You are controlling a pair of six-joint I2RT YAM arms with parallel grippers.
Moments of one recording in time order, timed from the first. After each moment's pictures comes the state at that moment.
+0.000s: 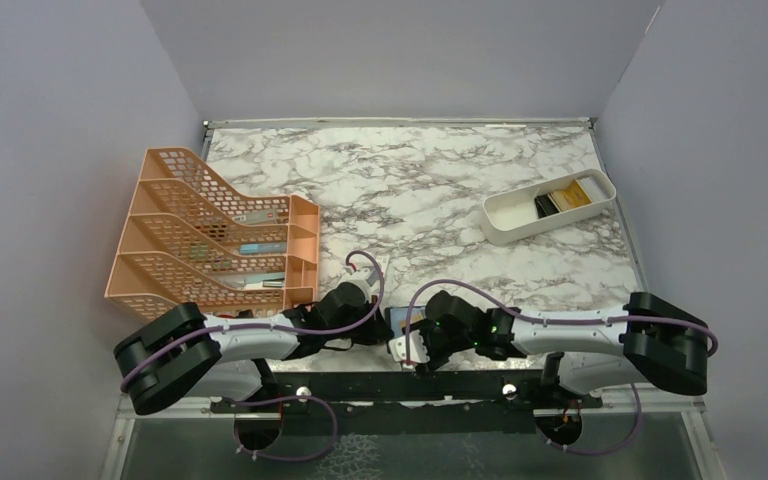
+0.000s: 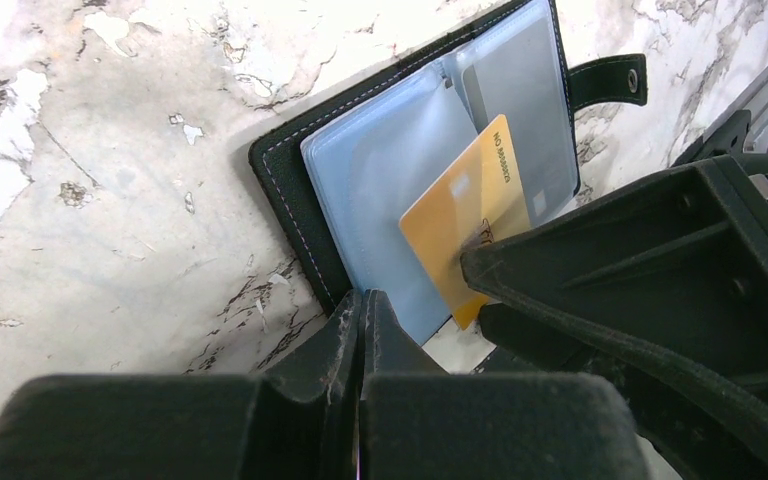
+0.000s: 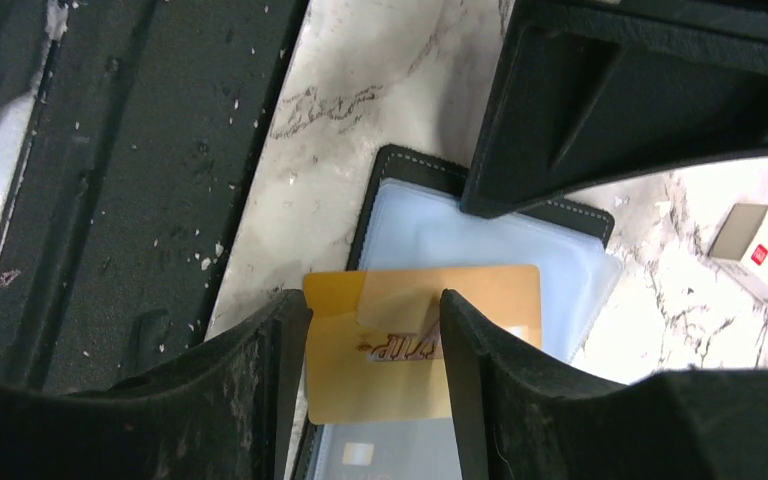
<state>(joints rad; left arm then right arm) -0.99 1.24 0.28 0.30 0.10 -0.85 1.18 1.28 0.47 0.01 -0.28 -0.76</state>
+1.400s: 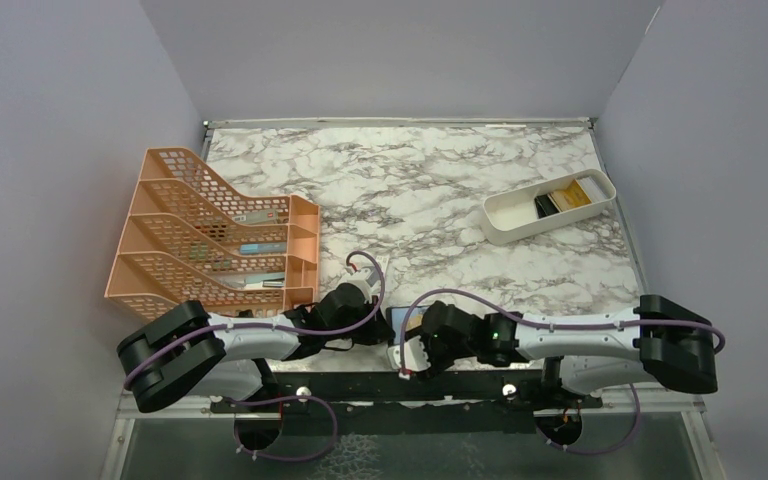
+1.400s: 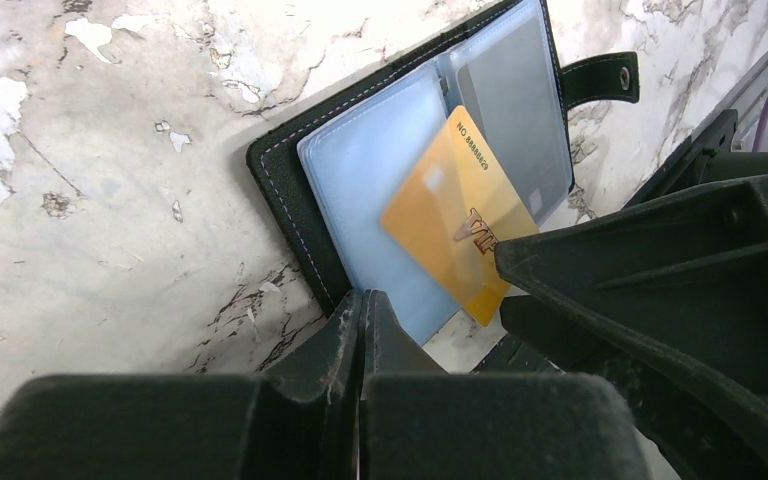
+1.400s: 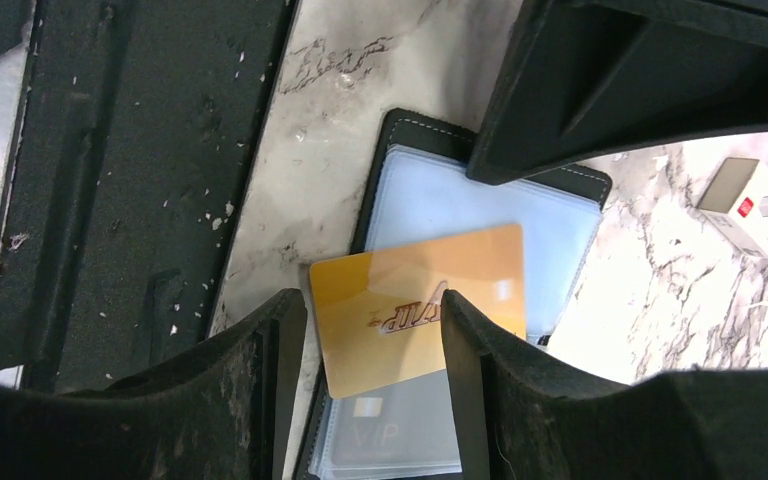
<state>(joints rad) -0.99 1.26 0.27 0.36 0.11 -0.86 1.28 1.23 0.51 -0.13 -0.10 -0.73</state>
